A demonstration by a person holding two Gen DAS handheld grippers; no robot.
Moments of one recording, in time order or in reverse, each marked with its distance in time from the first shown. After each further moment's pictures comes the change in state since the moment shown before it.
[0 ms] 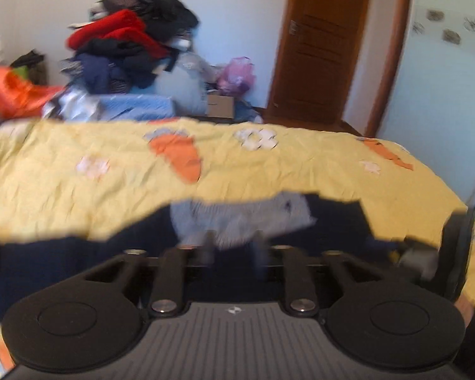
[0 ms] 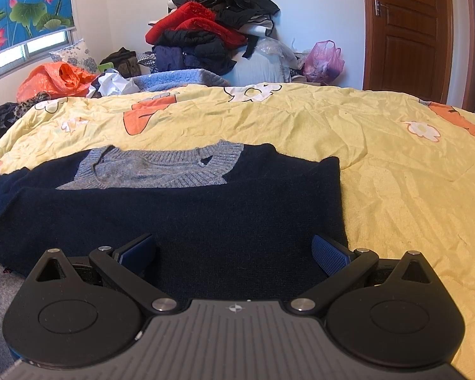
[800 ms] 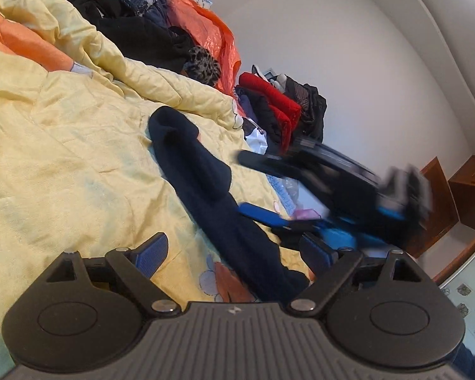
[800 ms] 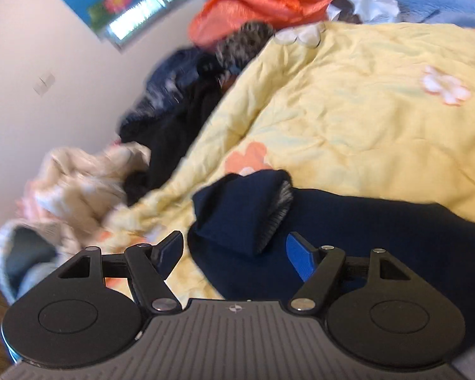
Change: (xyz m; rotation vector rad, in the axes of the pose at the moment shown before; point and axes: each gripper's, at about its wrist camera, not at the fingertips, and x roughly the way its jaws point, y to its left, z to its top) left arm -0.107 0.252 -0.162 -0.872 -0.416 -0.020; right arm 0.125 0.380 0.085 0.012 0.380 0.653
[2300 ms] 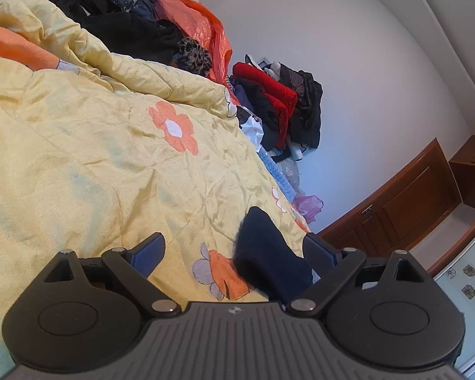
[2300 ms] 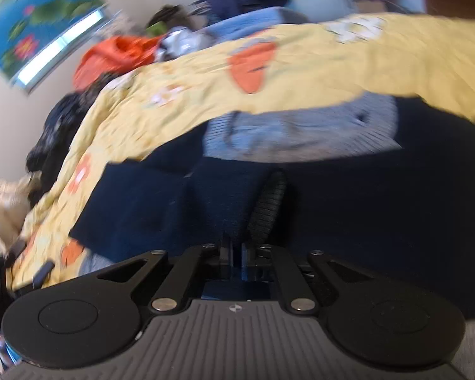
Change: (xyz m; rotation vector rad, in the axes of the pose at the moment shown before) left arm 0.003 -0.006 -0.006 0.057 0.036 0.005; right arm -0.245 -0.173 -0.098 0.114 -0.147 -0.277
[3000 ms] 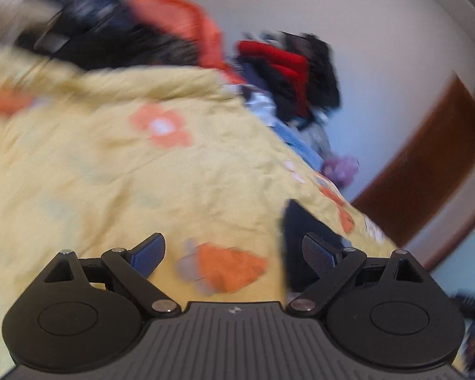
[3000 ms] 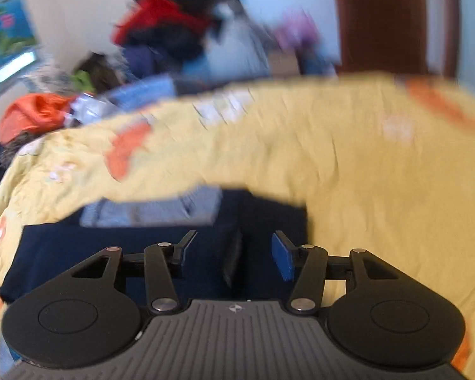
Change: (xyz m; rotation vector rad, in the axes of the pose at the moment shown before) left arm 0.027 -0.079 -0.001 0.309 0.084 0.172; right arm -0.085 -0.064 0.012 -0.046 -0.243 -0.345
